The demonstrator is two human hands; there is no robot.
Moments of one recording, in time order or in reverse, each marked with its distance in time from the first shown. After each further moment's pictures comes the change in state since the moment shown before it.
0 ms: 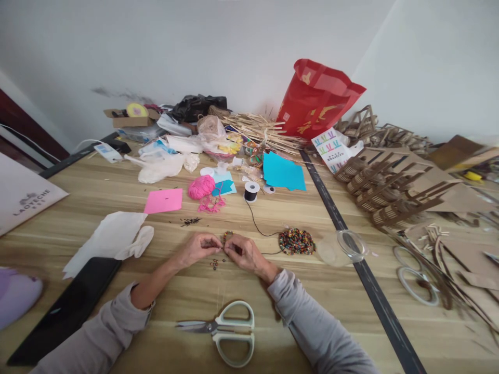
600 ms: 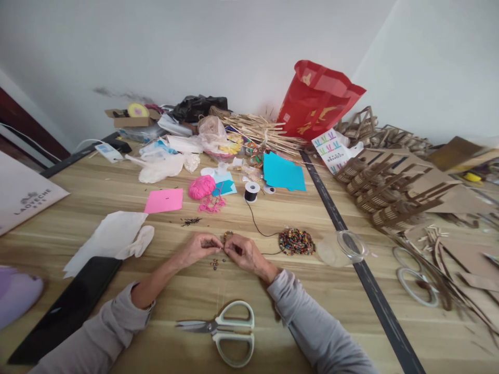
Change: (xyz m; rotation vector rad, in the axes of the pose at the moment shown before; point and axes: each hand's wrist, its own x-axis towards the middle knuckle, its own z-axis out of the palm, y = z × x) left_hand -0.001 0.005 -0.001 0.046 -0.004 0.012; right_hand 0.000 -0.001 -0.001 -0.022 -0.007 0.002
